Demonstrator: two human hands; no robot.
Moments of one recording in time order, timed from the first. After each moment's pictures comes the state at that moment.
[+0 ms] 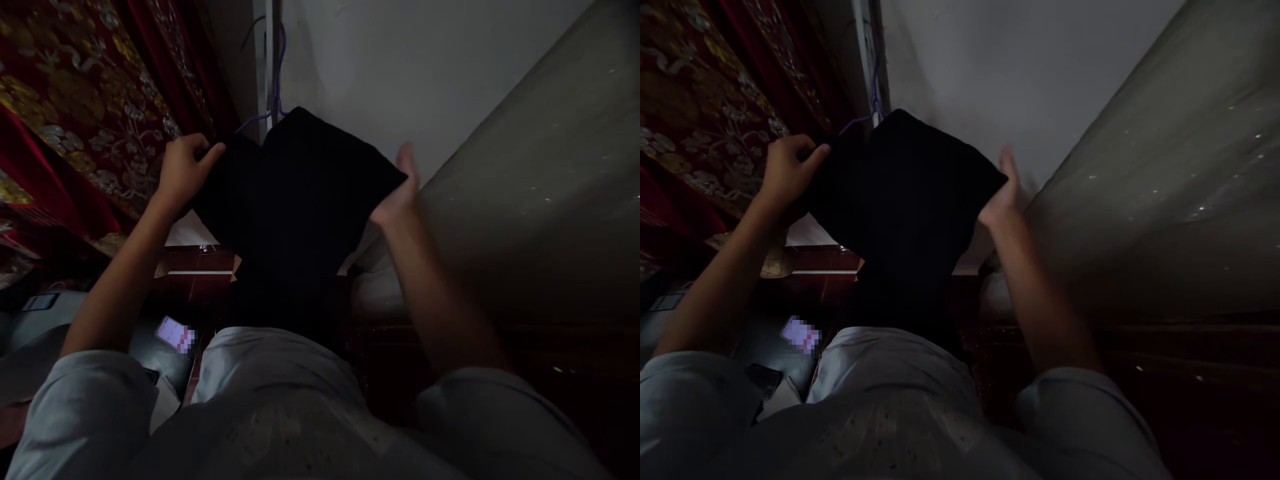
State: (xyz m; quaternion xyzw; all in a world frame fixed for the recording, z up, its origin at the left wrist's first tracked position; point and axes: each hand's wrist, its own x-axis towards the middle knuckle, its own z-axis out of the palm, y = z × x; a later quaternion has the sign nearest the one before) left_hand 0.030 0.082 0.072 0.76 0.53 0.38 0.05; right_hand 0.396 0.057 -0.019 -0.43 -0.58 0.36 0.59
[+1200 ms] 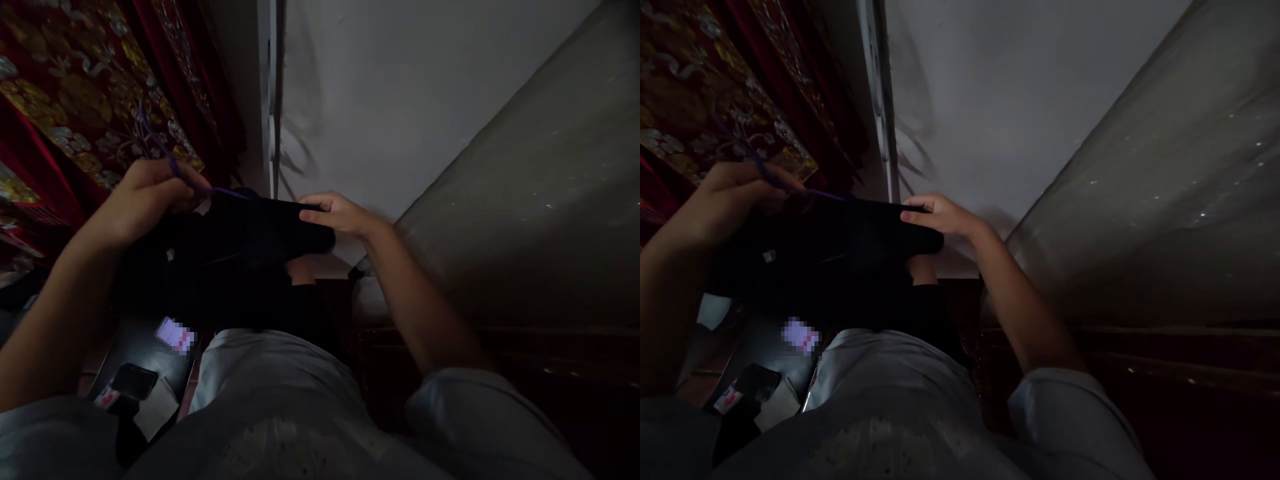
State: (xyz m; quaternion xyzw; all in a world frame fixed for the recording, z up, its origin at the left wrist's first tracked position) left_hand 0.024 -0.040 0.118 0.76 0.51 0.36 0.19; right_hand 0.337 0.031 -0.008 -0.35 -0.74 0.46 0.34
